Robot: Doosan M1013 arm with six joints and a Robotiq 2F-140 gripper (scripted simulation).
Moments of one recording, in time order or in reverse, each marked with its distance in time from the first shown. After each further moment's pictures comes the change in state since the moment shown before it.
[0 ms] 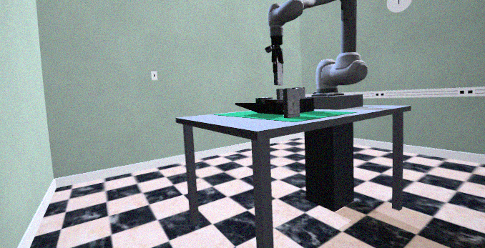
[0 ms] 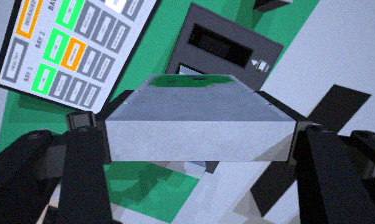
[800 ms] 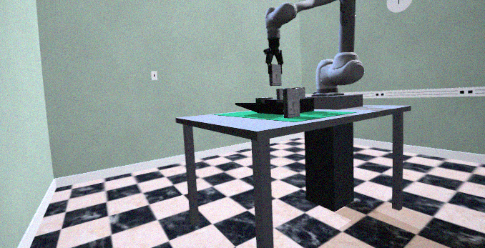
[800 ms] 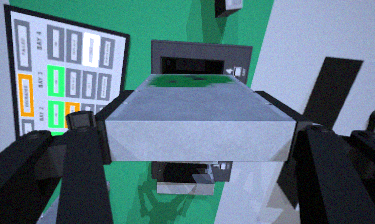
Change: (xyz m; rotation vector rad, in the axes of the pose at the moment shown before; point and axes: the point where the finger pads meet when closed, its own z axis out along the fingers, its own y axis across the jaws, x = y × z) arm 0.038 0.045 0.001 0.000 0.000 0.332
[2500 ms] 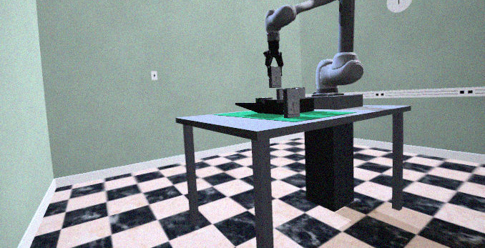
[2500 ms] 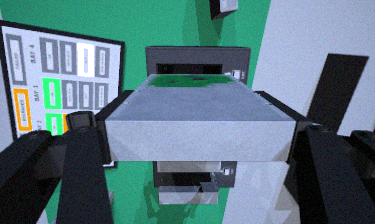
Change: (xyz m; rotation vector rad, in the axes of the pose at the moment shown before) arm 0.007 0.005 0.014 0.000 0.000 0.052
